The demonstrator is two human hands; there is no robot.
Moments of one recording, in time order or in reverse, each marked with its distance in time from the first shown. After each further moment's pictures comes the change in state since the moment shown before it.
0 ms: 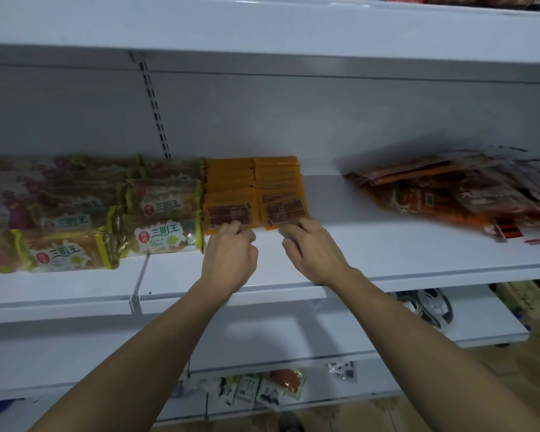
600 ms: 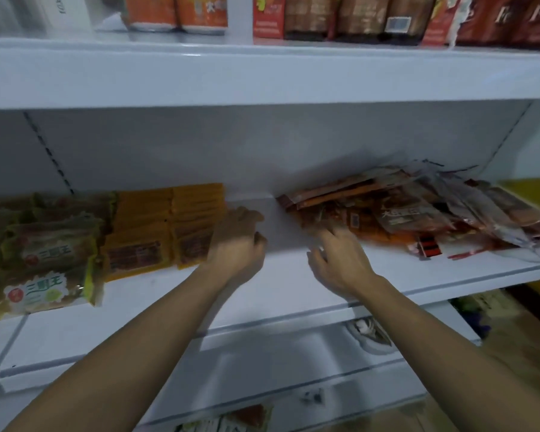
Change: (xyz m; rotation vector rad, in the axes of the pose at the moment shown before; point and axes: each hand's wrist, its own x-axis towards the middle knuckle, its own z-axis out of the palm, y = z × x) left_hand 0.113 0.158 0.044 -0.148 -0.029 0.161; right_hand -0.044 0.167 -0.116 -0.156 0.052 0.194
